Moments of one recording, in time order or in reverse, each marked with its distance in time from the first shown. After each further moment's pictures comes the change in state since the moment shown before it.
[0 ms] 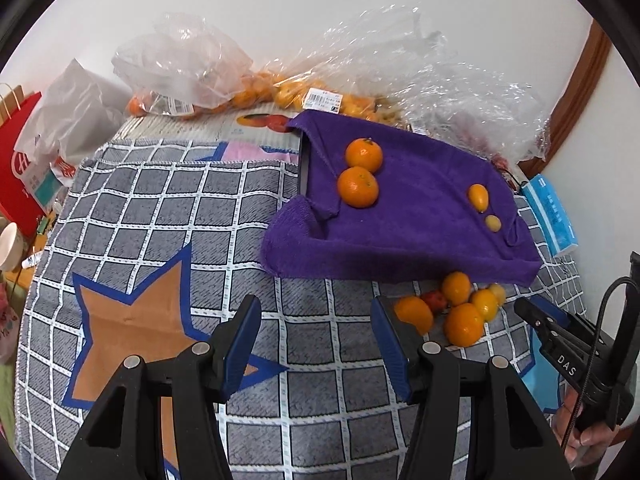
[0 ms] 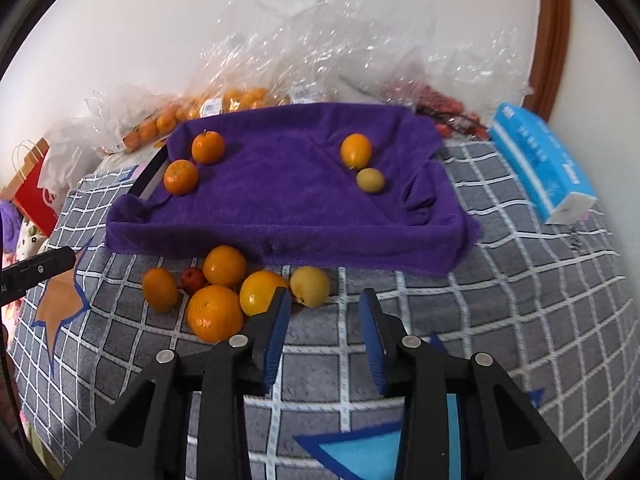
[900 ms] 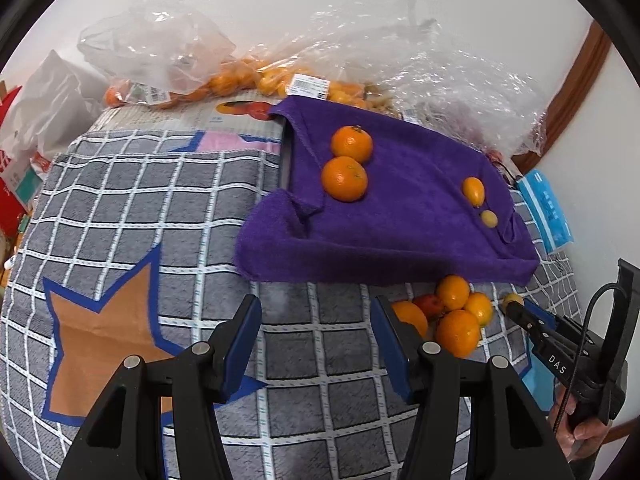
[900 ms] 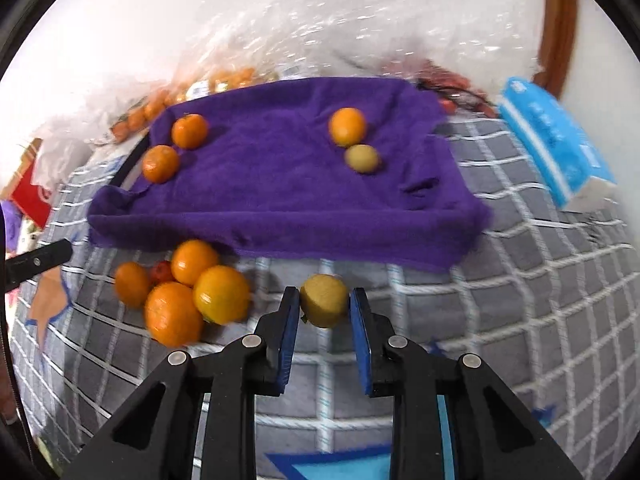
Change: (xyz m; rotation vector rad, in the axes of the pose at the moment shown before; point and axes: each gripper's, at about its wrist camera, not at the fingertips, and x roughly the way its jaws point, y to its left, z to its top) left arm 0.021 -0.005 0.004 0.015 0.033 -0.065; right arm 0.015 -0.020 -0.005 0.006 0.052 -0.014
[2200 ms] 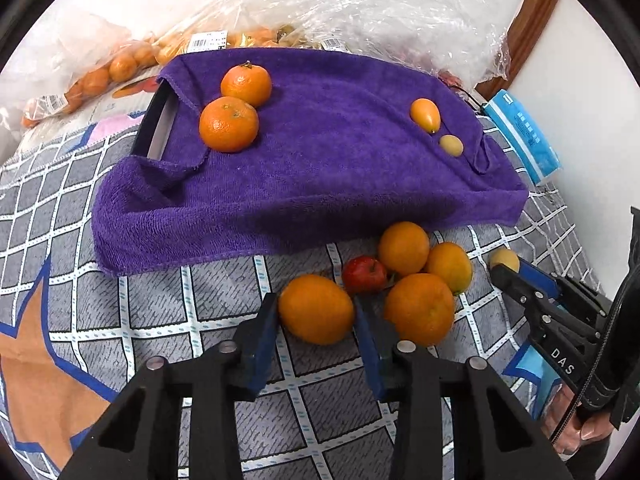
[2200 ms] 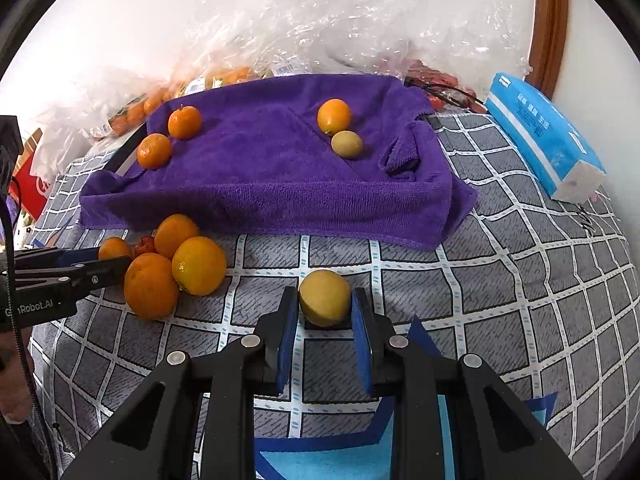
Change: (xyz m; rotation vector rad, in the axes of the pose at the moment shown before) left arm 0.056 -0.061 -0.016 0.173 0.124 -0.062; right arm 0.003 -0.005 -0.017 -0.011 -0.043 0.011
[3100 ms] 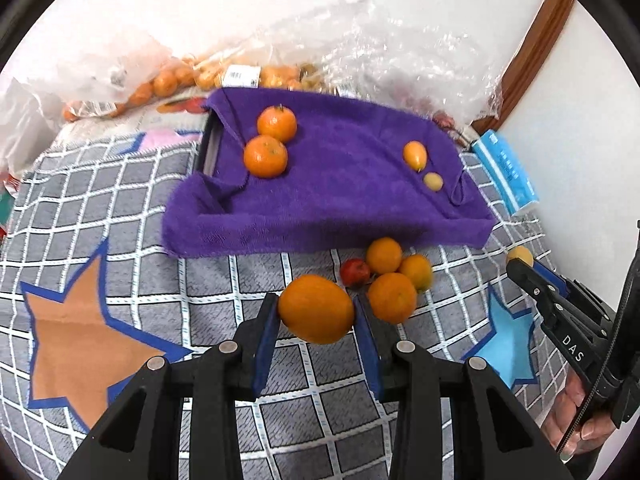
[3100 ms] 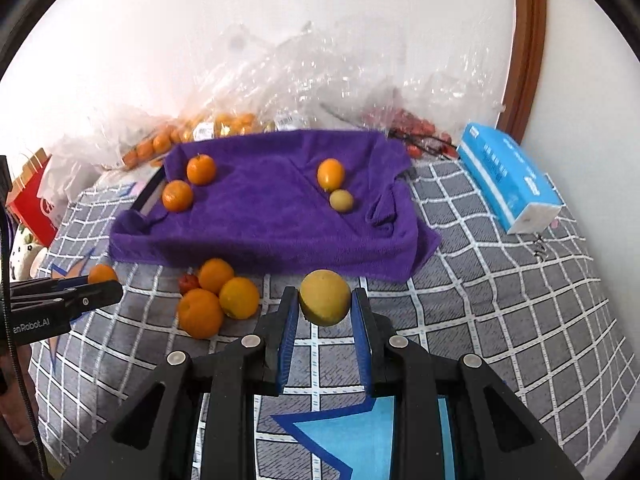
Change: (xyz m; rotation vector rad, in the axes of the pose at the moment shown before) left arm -0.072 0.010 -0.012 -0.071 -0.092 -0.003; right arm -0.071 0.015 0.018 0.017 -0.102 -0.045
